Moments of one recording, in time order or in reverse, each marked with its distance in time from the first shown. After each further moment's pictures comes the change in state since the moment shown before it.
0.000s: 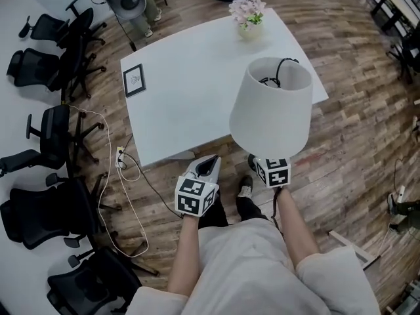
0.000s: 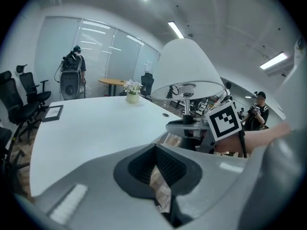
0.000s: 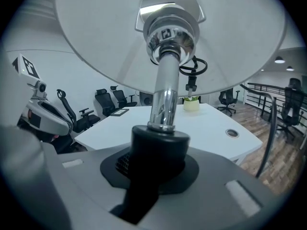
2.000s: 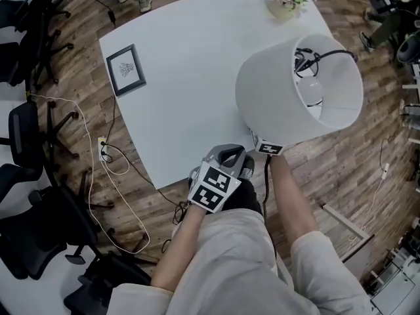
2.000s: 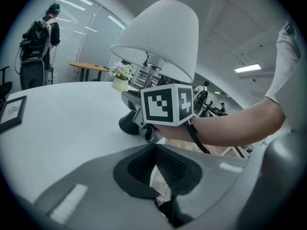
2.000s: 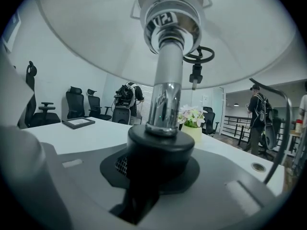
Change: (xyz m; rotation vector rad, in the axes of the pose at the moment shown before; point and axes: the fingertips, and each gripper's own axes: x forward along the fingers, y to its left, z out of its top) left arm 0.063 0.099 0.000 0.112 0.126 -0.363; right arm 0.192 0.001 0.105 -0.114 -0.301 -0.352
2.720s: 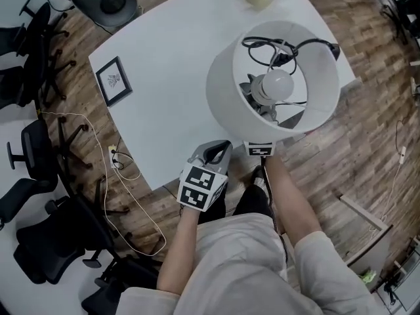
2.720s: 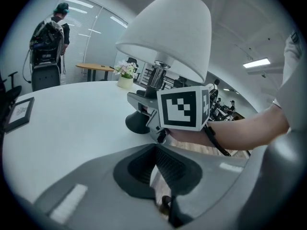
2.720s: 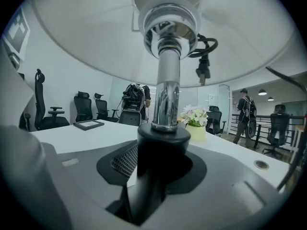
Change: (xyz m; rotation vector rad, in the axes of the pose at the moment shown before) left arm 0.004 0.000 -0.003 -0.033 0.028 0.102; right arm -0.026 0.008 -0.002 0.005 -0.017 0.092
